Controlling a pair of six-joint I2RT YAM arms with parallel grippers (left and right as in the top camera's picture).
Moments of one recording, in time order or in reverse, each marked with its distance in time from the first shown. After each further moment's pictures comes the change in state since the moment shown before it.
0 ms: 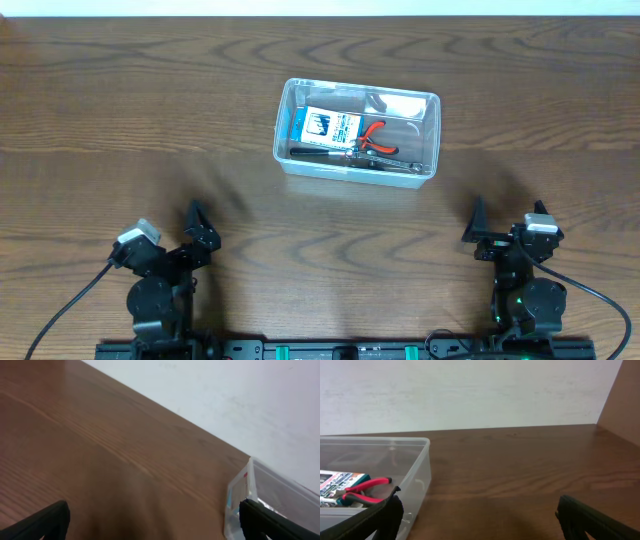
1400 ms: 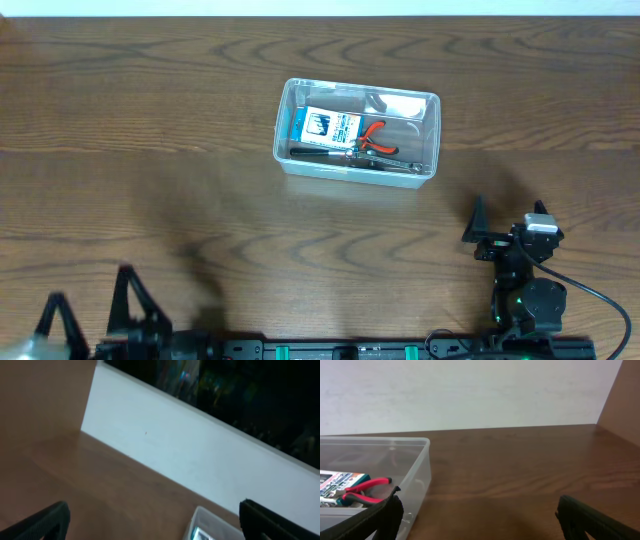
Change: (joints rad) left arm 0.014 0.133 0.960 -0.616 -0.046 0.035; right arm 0.000 0.000 0.000 0.000 0.000 0.000
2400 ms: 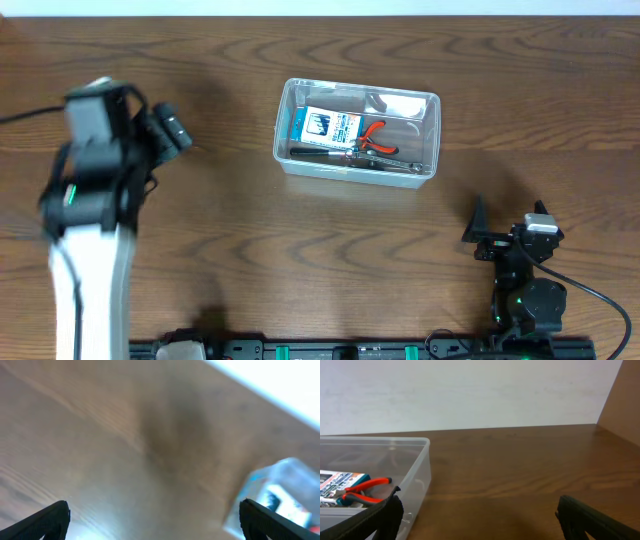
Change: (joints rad) left arm 0.000 1.015 0.178 0.066 0.007 0.001; right arm 0.000 0.000 0.000 0.000 0.000 0.000
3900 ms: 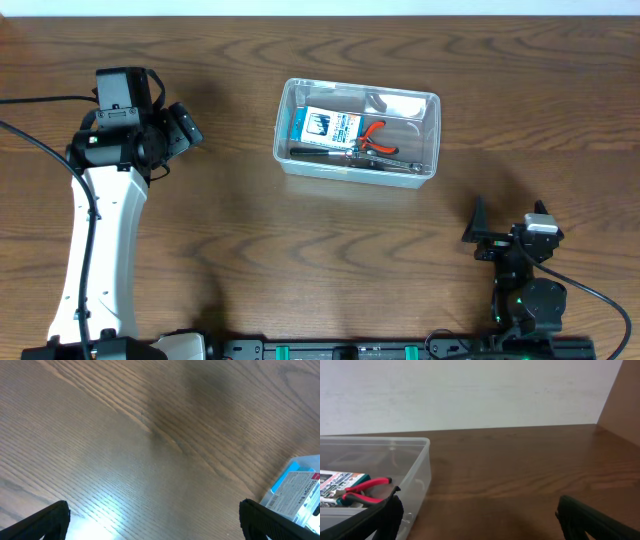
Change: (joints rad) left arm 0.000 0.270 0.009 0.000 0.000 0.000; right arm 0.000 0.000 0.000 0.000 0.000 0.000
